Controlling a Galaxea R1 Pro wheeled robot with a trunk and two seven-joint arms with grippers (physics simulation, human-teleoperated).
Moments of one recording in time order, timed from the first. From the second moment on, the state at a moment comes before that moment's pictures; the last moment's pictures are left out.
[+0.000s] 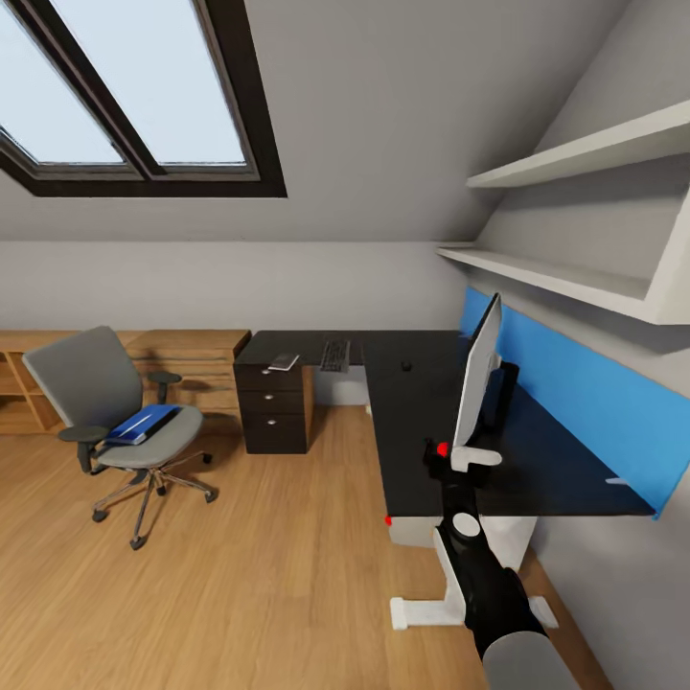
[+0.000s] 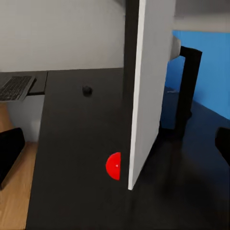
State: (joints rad) left arm 0.05 -0.06 0.15 -0.56 0.13 -0.34 0.08; right arm -0.52 0.17 -0.06 -0.96 0.19 -0.11 -0.32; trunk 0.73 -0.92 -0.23
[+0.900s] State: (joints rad) left arm 0.05 -0.06 0.15 -0.56 0.13 -0.34 0.08; right arm -0.52 0.15 -0.08 -1.00 0.19 -0.11 -0.38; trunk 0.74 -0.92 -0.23
